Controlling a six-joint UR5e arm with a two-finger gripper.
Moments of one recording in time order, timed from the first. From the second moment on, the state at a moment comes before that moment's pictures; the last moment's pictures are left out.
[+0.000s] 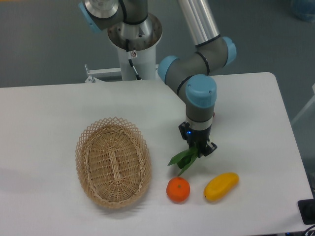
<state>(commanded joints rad) 2.59 -1.93 -1.85 -0.73 1.53 1.47</state>
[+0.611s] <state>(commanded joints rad) 2.58 -1.86 -1.67 -0.95 1.45 1.42</state>
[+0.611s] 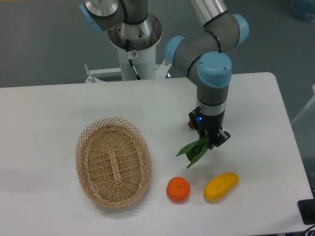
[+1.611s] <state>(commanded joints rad) 2.55 -1.83 -1.60 -1.00 1.31 1.20</state>
